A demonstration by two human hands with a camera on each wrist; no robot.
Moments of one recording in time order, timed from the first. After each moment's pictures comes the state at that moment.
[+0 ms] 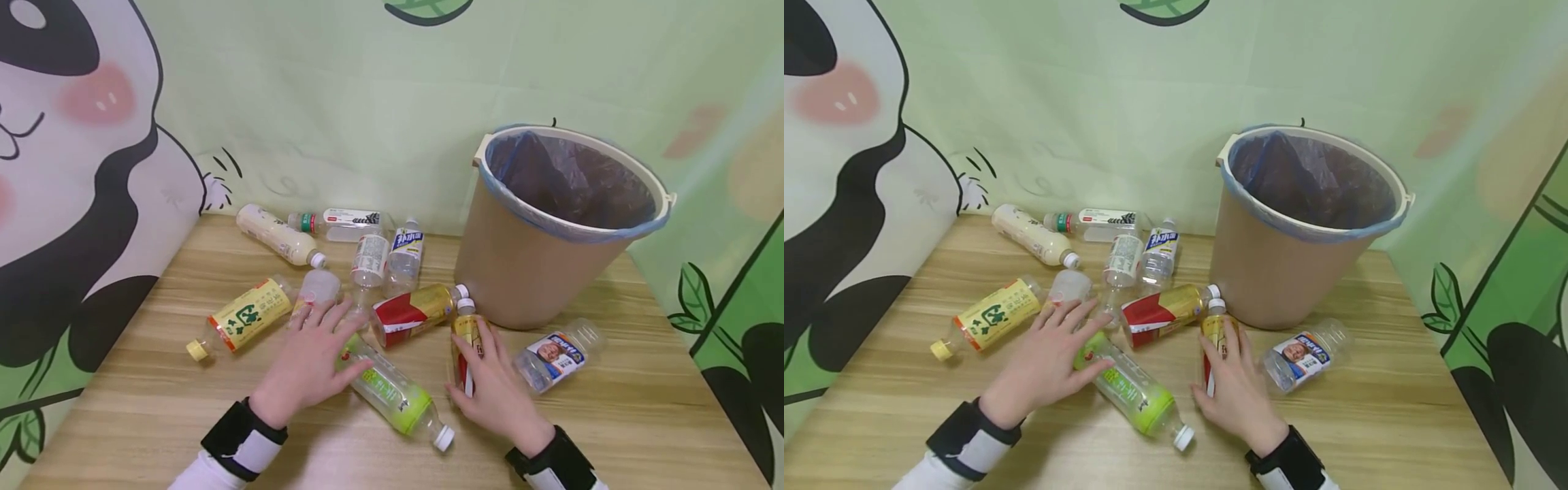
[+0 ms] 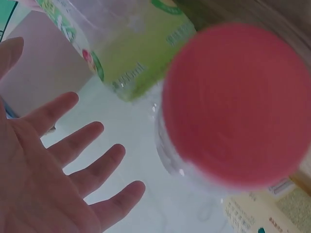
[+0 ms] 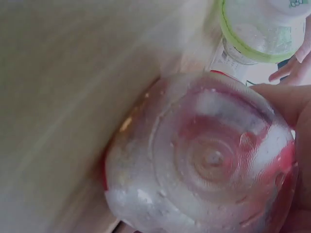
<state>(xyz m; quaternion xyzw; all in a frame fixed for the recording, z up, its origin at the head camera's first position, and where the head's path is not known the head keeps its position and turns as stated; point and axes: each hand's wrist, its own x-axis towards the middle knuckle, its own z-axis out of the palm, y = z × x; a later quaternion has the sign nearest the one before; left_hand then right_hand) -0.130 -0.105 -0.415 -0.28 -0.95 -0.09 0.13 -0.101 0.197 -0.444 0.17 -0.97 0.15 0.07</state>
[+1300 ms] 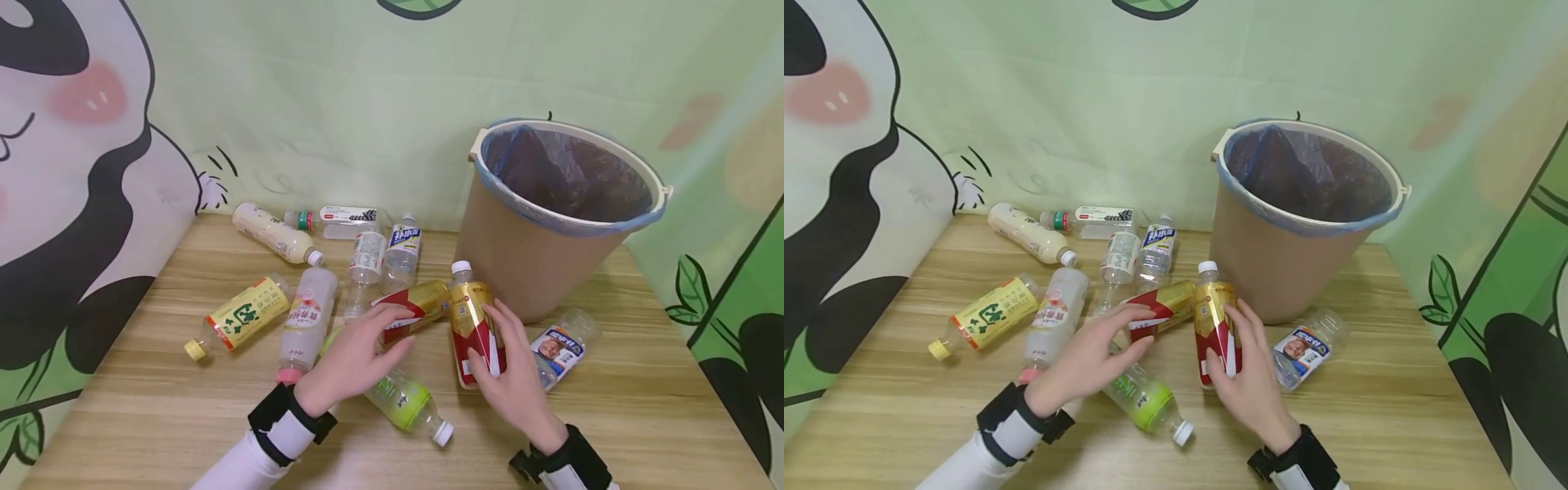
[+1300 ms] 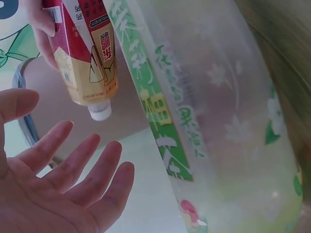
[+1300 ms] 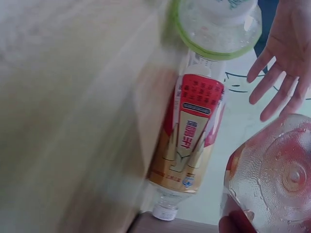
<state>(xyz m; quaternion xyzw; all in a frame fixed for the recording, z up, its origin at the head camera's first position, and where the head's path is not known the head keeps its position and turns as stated) -0.132 -0.046 -0.401 -0.30 -0.87 -0.37 0.09 -0.097 0.206 -0.423 0.15 -0.88 0.40 0.19</state>
